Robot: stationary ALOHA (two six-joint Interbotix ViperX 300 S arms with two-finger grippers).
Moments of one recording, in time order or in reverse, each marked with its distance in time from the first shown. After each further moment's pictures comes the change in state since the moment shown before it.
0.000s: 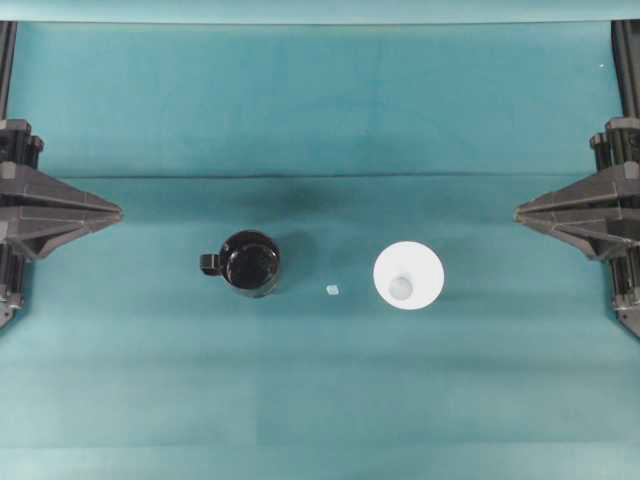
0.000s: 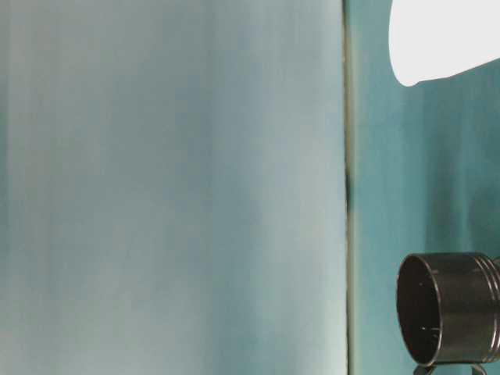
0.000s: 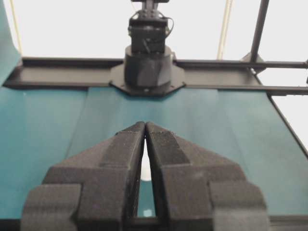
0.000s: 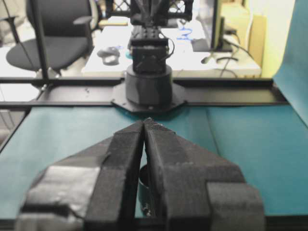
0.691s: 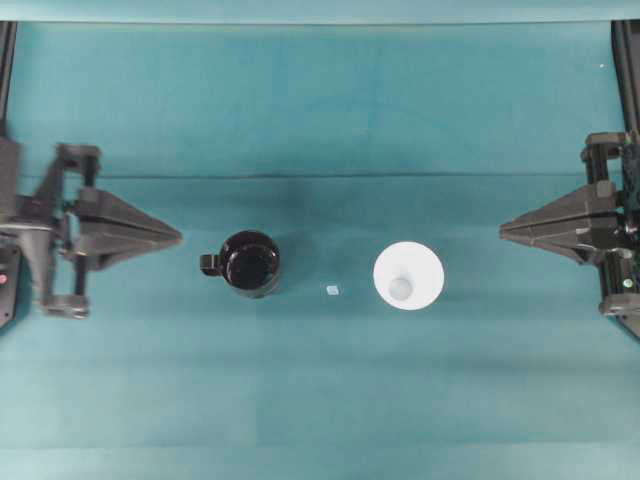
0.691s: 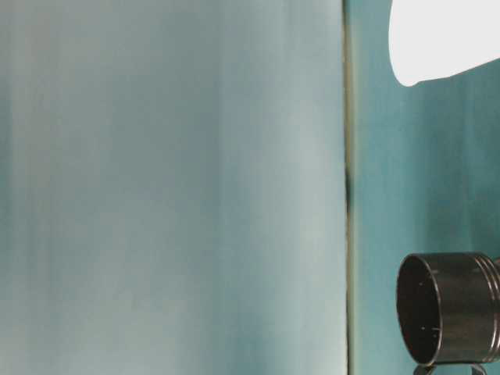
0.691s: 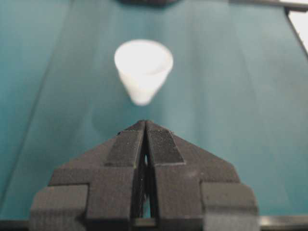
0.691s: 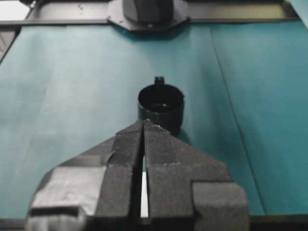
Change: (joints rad) left arm 0.002 0.316 -0.069 0.008 0.092 -0.095; right arm -0.002 0.021 -0.021 0.008 0.256 0.005
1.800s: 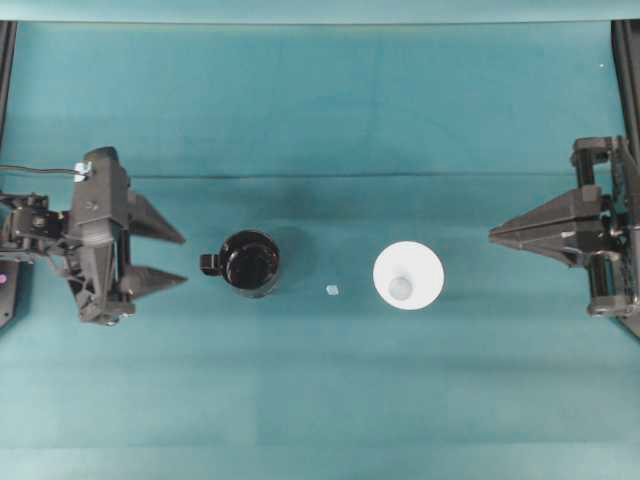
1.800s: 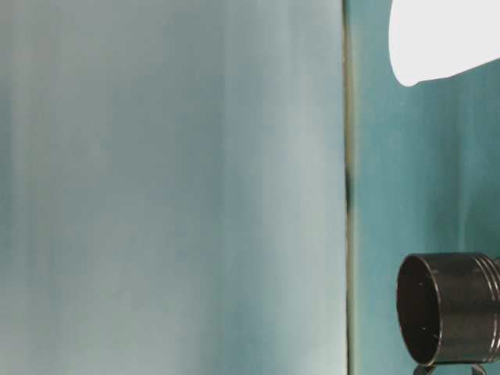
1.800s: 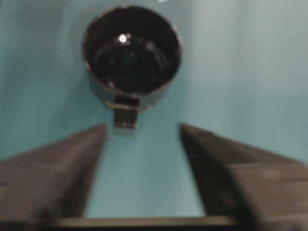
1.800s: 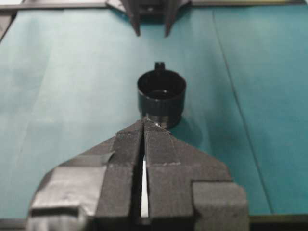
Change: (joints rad) left arm 0.032 0.190 -0.021 0.002 0.249 -0.060; right arm 0.002 0.054 0.000 0.002 -0.005 0.005
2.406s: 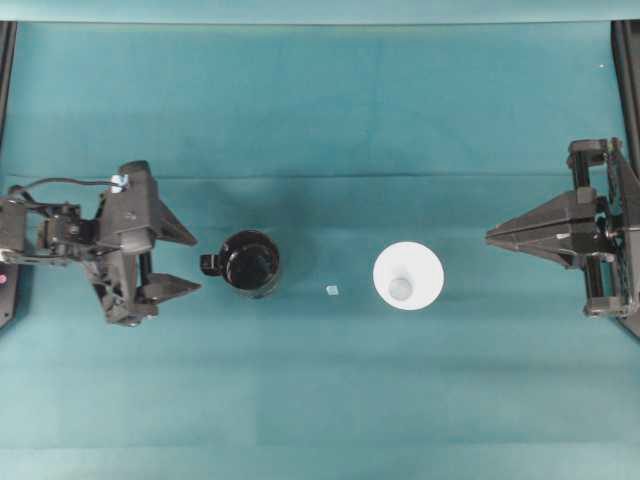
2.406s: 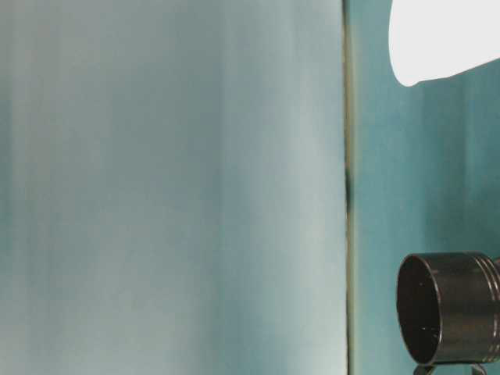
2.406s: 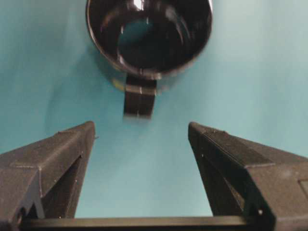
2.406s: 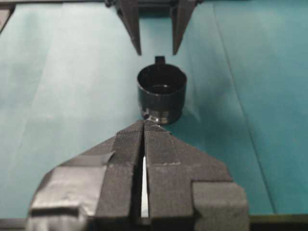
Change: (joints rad) left arm 0.015 0.198 0.006 0.000 -0.127 0.003; right arm -0.002 0.009 0.000 0.000 0.000 0.002
